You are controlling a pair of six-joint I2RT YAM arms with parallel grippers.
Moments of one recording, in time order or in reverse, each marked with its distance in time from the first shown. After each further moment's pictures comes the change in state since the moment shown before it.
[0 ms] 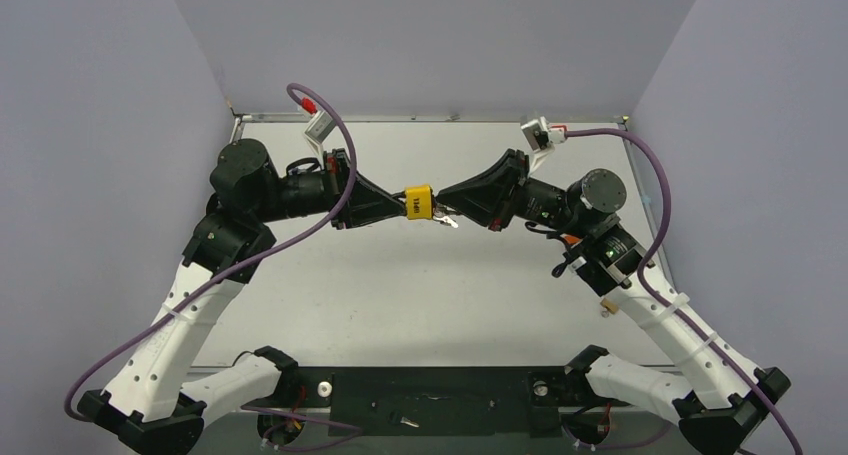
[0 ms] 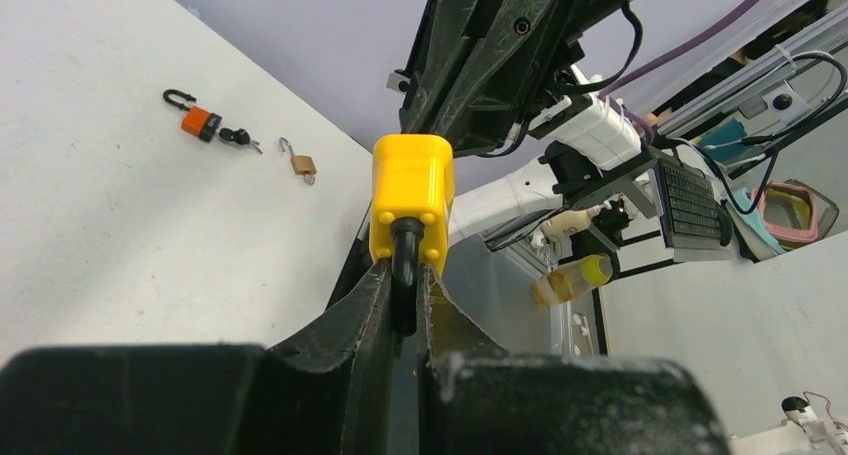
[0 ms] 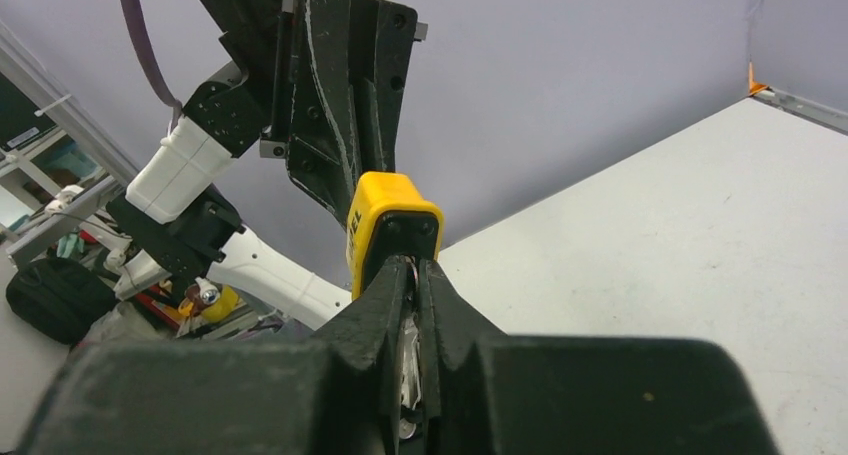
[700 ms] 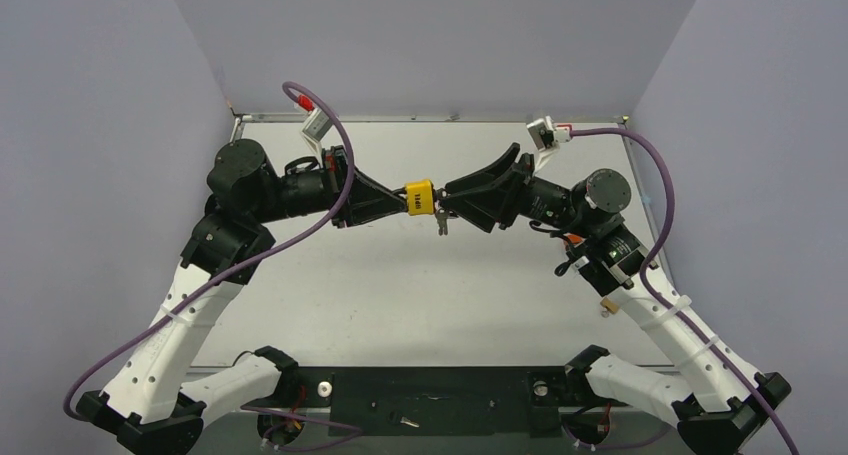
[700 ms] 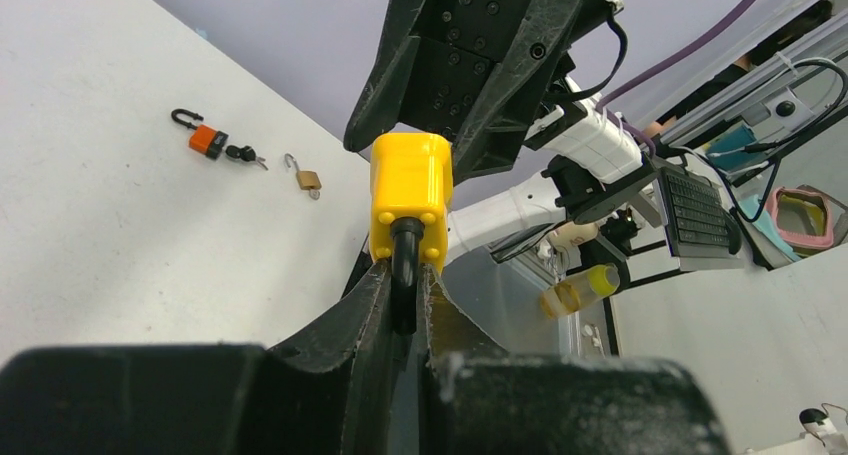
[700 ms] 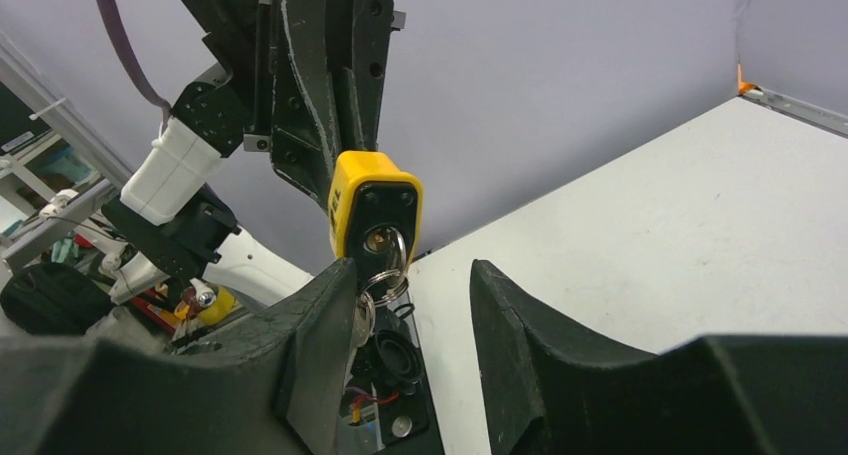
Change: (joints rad) left arm -0.006 -0.002 0.013 0.006 -0.035 0.002; right arm -0.045 -0.014 -0.007 0.017 -0.018 0.018
